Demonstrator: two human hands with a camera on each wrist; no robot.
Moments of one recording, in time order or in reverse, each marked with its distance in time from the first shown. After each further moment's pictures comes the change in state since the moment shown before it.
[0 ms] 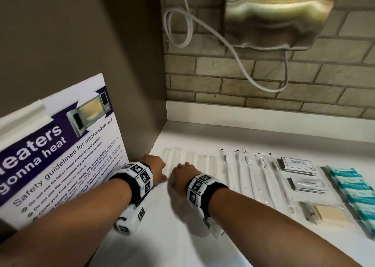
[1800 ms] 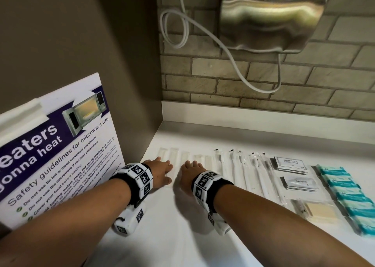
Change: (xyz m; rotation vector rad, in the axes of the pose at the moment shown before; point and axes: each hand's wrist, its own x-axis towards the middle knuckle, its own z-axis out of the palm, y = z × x) left_hand -0.011 0.020 -0.005 0.109 -0.194 0.226; right_hand -0.021 0.021 -0.018 -0.124 -0.142 0.063
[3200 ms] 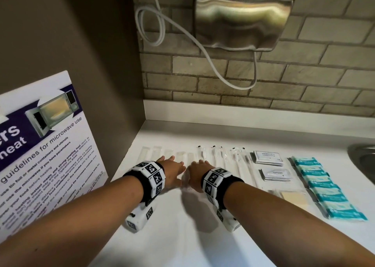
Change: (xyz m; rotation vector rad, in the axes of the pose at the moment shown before) left_hand 0.027 0.070 -0.005 0.068 0.019 0.179; right_hand -0.038 0.056 -0.011 0.014 -0.036 0.076
